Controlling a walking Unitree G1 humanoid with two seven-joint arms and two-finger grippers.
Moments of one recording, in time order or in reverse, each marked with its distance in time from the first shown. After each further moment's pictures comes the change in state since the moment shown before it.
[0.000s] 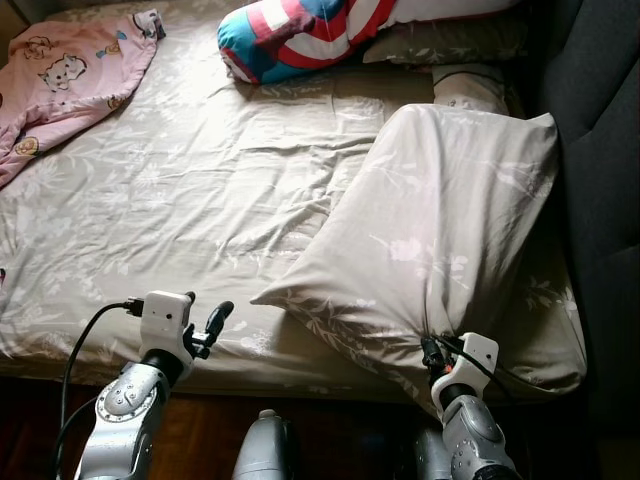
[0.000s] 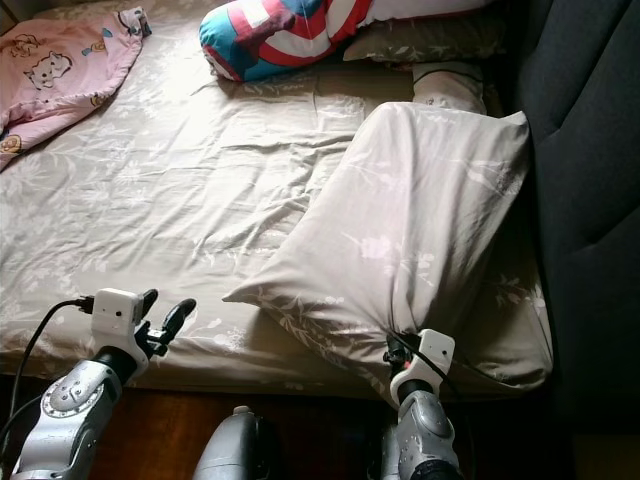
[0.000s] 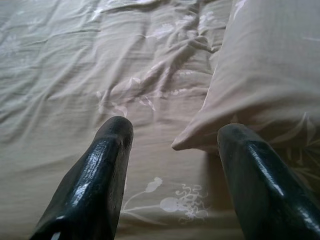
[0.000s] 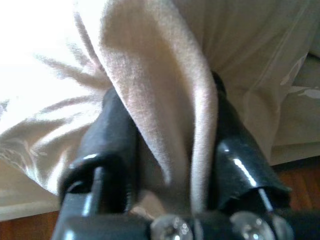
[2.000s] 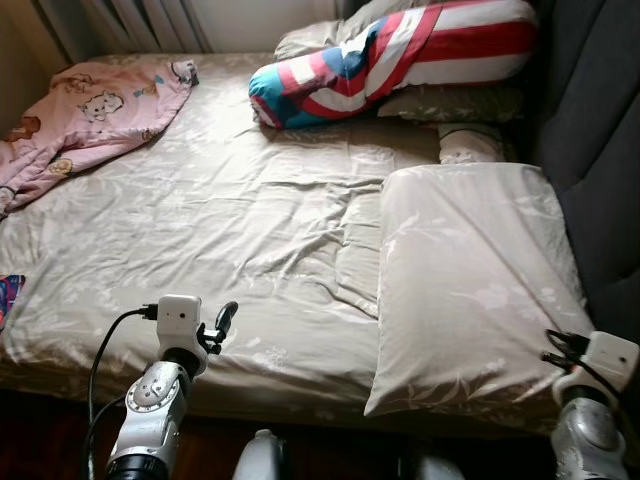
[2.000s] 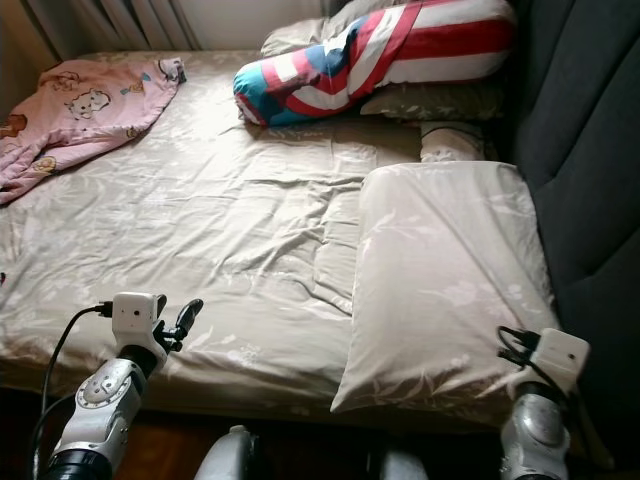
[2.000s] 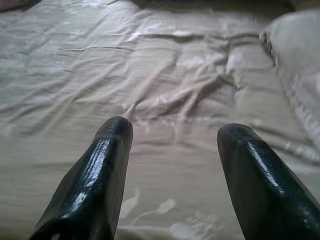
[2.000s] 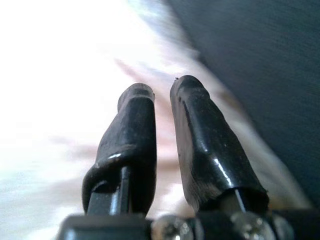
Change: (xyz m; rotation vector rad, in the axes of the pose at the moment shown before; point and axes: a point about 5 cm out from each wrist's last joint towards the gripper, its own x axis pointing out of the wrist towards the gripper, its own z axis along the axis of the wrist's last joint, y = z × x) left arm 0.029 -0.003 -0.028 -0.147 0.007 0.128; right arm -0.017 -0.102 0.087 -0.237 -0.291 -0.338
